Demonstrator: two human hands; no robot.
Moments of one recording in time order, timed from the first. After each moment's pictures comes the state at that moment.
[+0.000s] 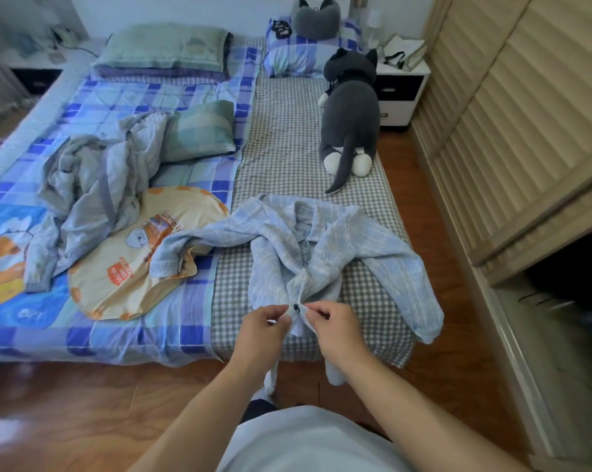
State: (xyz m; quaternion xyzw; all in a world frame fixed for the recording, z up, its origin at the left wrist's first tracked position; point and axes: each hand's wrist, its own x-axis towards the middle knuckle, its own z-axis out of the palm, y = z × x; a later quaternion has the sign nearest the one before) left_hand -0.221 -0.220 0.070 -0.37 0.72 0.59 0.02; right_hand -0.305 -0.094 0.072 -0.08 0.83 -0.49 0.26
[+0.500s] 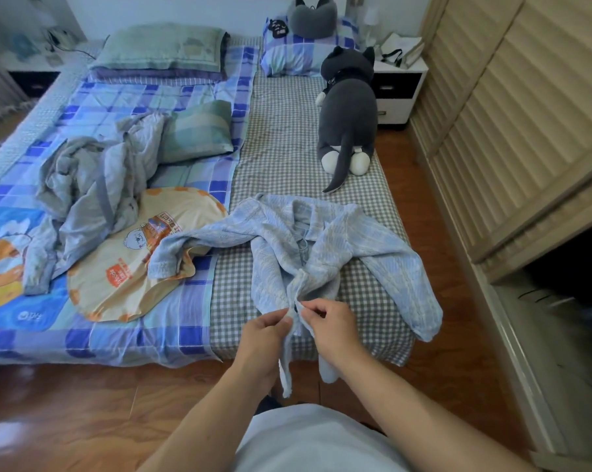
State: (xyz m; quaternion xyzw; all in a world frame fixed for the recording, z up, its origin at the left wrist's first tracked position) left_hand -0.222 -0.210 0.049 -0.39 0.49 0.78 0.03; right_hand -0.306 -0.095 0.065 -0.08 0.82 -0.51 0.25
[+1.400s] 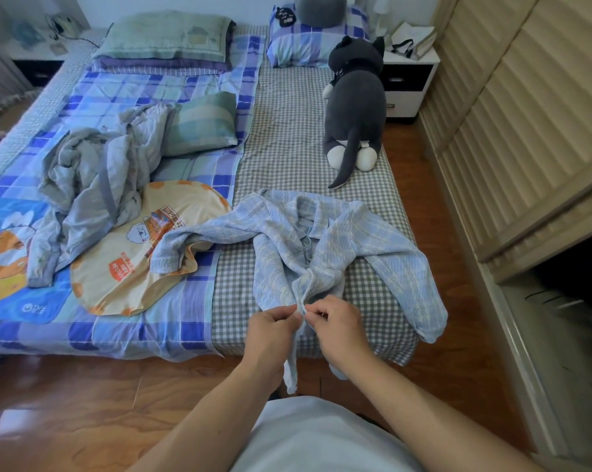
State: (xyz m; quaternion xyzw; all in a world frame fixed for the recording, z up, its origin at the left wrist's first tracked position) left_hand -0.242 -0.205 0.044 -0.43 0.54 0.73 0.00; right_hand -0.318 -0.091 0.063 -0.18 0.87 -0.41 0.19
